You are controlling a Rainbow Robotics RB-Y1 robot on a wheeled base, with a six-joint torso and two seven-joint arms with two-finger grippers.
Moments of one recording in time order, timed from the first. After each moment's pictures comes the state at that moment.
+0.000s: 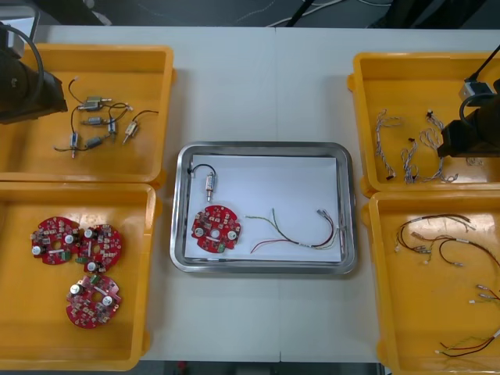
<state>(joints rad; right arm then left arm) -0.72 -0.63 -0.15 -1.16 -0.49 1.51 1.66 -0.68 0.67 0.13 -1.49 0.49 1.55 -1.21</state>
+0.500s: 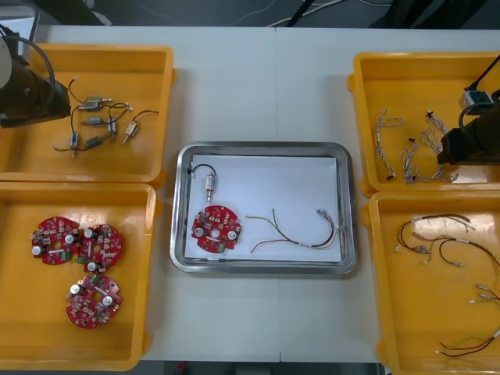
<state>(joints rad) -0.69 -0.62 -0.15 -1.16 -0.49 1.47 1.66 -0.68 0.66 0.08 -1.43 0.44 1.46 -1.21</state>
